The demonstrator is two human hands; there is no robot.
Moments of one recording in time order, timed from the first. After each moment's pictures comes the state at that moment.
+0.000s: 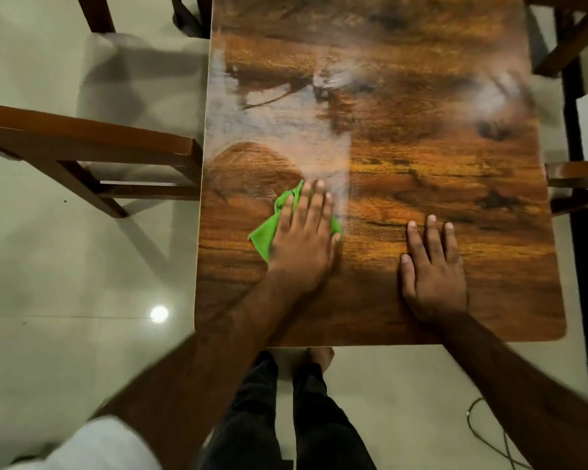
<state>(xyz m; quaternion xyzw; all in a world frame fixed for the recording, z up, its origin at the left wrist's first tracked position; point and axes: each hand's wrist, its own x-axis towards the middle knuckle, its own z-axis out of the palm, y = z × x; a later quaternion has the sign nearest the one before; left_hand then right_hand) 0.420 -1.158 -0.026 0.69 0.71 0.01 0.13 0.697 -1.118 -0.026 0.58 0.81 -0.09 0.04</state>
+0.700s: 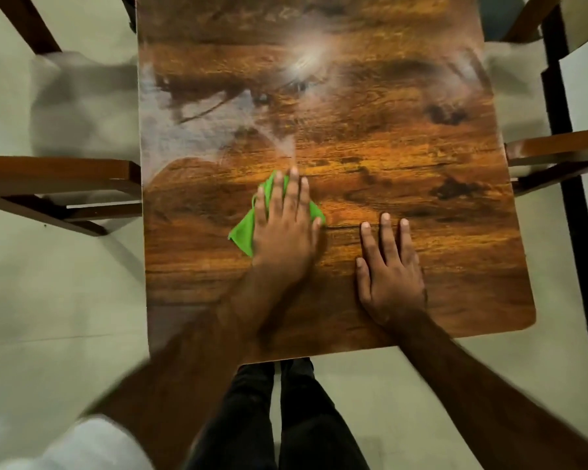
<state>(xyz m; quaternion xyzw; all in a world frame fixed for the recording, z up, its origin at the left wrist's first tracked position) 0.471 -1.100 -0.023 0.66 0.74 -0.01 0.11 0.703 -1.115 -0.027 0.58 0.80 -0.12 0.05</state>
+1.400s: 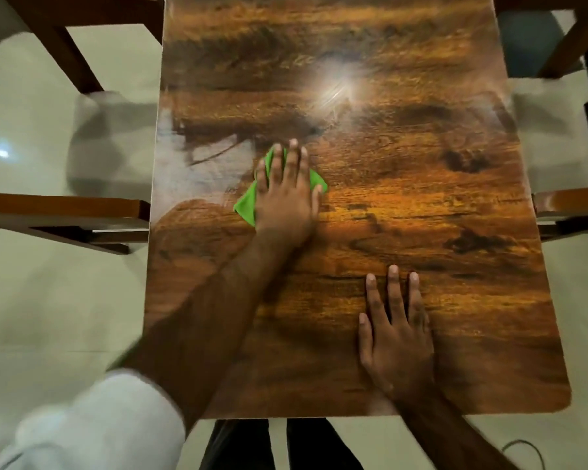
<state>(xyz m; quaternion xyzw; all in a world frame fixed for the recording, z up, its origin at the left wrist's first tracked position) 0.435 -0.968 -0.030 0.62 0.78 0.00 0.10 0.706 -1.113 -0.035 0.58 0.81 -0.13 0.01</state>
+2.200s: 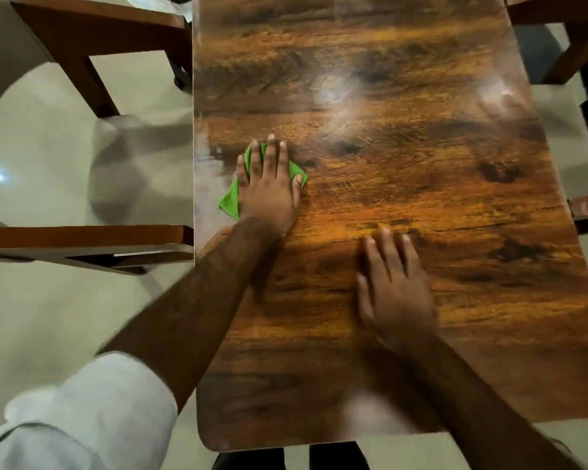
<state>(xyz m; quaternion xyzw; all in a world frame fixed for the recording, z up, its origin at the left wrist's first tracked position) 0.309 -0.951 -0.034 0.61 0.78 0.00 0.11 0.587 -1.052 -0.001 0.56 0.82 -0.14 0.02</state>
